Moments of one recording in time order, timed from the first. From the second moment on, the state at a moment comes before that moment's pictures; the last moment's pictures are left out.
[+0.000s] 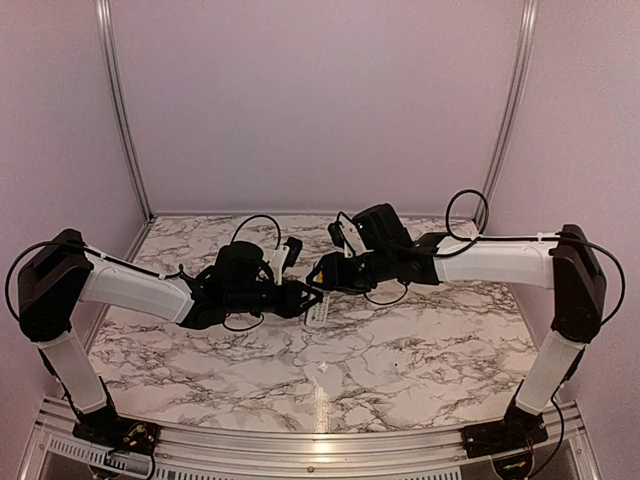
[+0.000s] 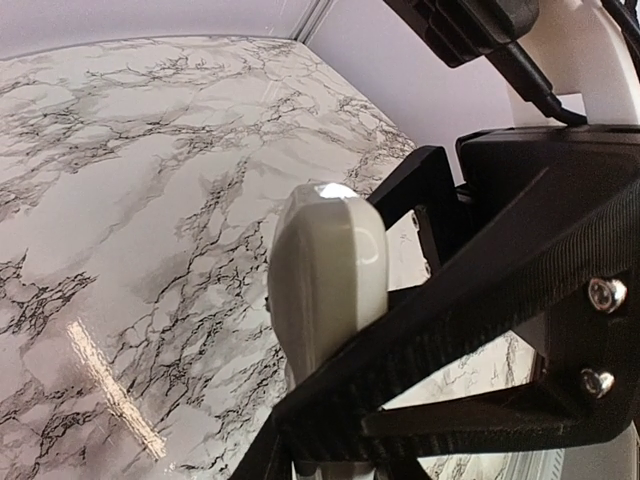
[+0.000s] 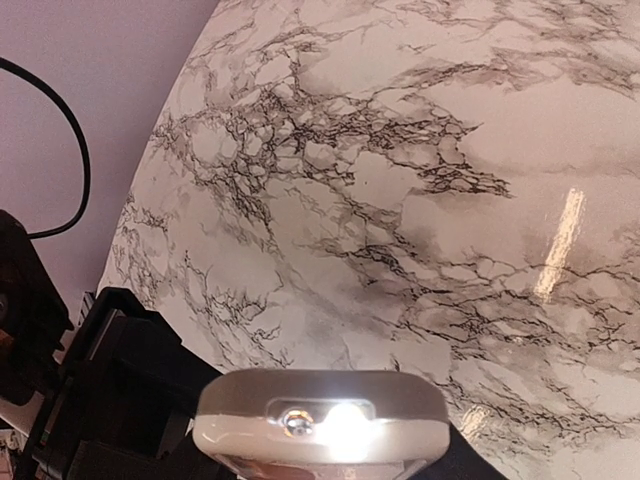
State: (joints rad) left arm -0.88 1.74 0.90 0.46 0.22 -0.49; right arm 0.82 1.74 1.23 -0.17 -0.25 0.66
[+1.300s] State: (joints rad) left arm -0.79 1.95 0.88 0.53 0.40 -0.90; right arm 0.67 1.54 0.98 0.01 -0.47 0.59
